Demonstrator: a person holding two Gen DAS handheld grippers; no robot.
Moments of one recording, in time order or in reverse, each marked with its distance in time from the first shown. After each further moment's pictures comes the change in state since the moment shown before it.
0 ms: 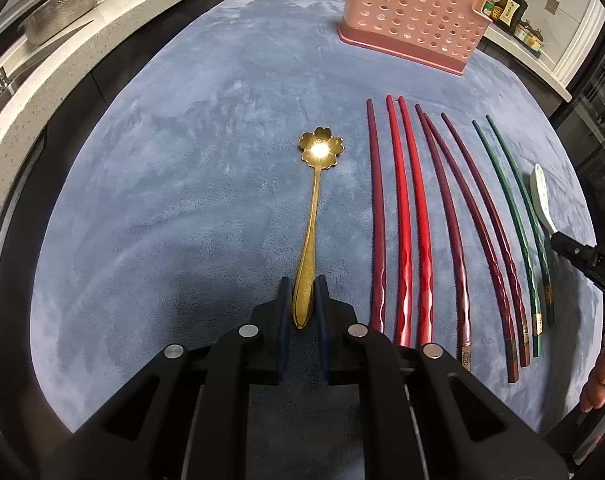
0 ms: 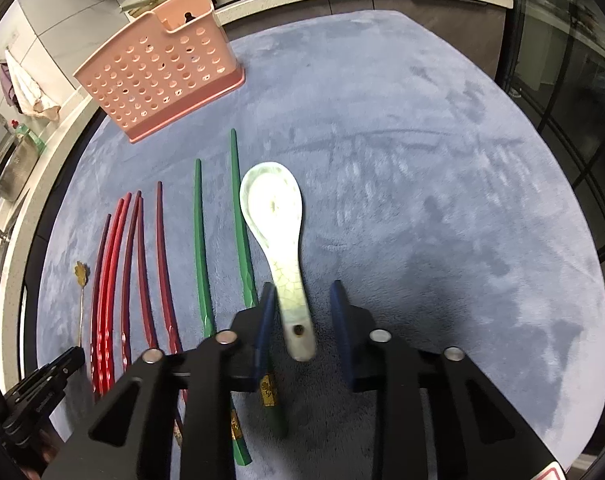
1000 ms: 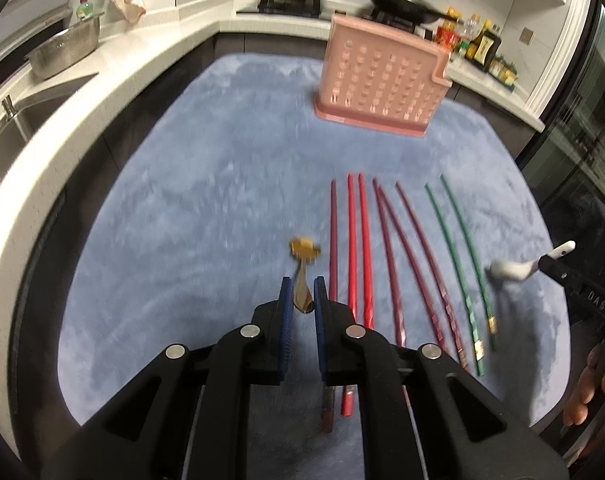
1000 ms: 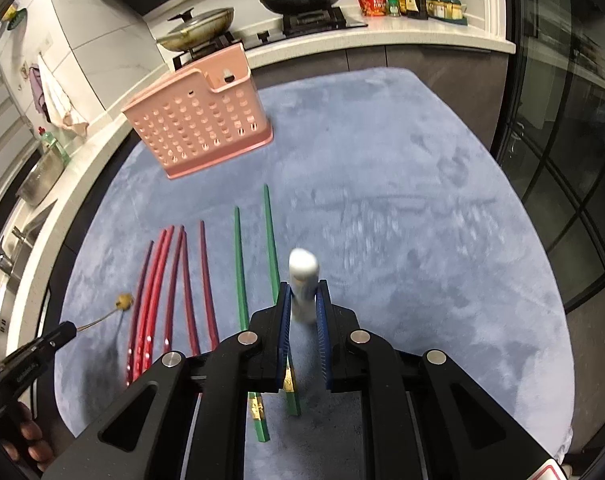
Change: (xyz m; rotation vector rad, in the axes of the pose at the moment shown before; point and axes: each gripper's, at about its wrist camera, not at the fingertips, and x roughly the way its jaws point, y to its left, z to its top) left arm -0.069 -0.005 0.023 0.006 -0.166 -0.066; right arm -0.067 0.009 0.007 -0.057 -0.154 0.028
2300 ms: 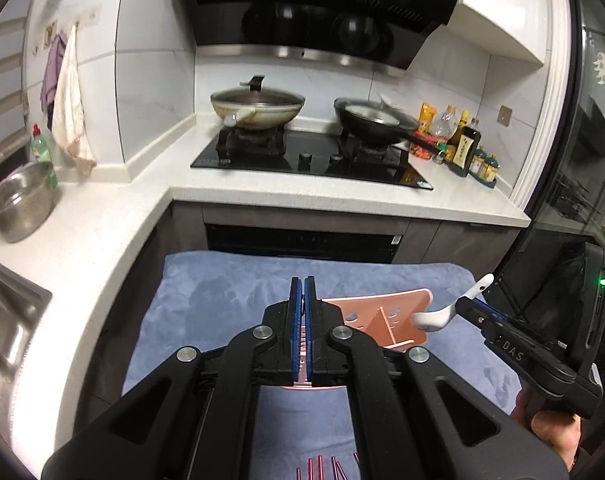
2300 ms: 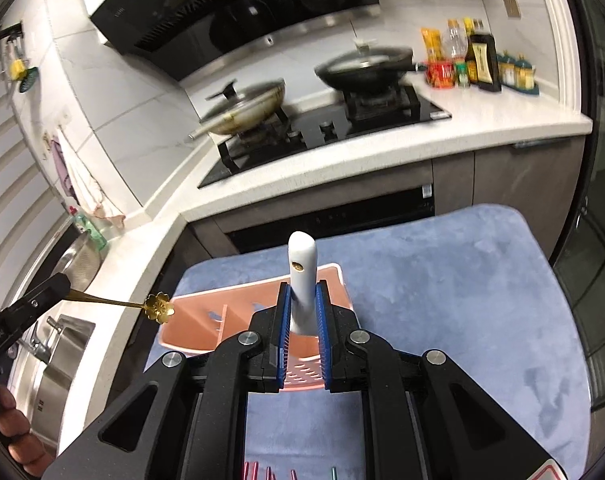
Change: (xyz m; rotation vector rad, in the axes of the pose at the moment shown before) left arm 0.000 -0.052 0.262 0.091 -0.316 -0.047; right arm 0.069 0.074 0.235 -0.004 -0.175 0.190
